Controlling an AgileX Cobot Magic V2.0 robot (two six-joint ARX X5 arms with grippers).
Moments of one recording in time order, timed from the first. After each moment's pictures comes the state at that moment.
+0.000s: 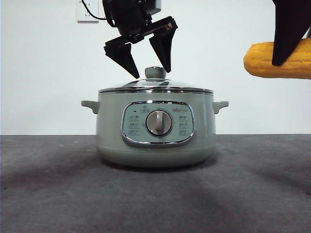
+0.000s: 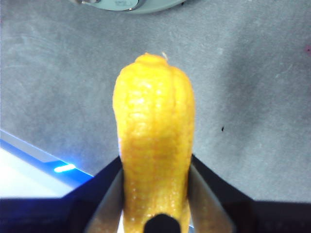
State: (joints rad) left arm -0.55 2.08 2.17 -1.06 0.08 0.11; right arm 0.55 1.13 1.07 -1.07 -0.11 0.15
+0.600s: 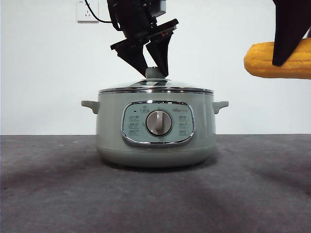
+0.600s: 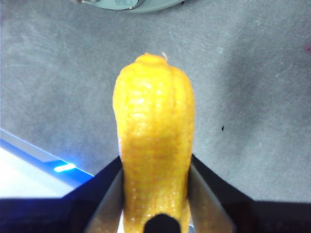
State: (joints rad) left arm -0.56 2.10 2.17 -1.03 0.09 0.10; right arm 0.55 1.13 1.07 -1.08 -0.11 0.15
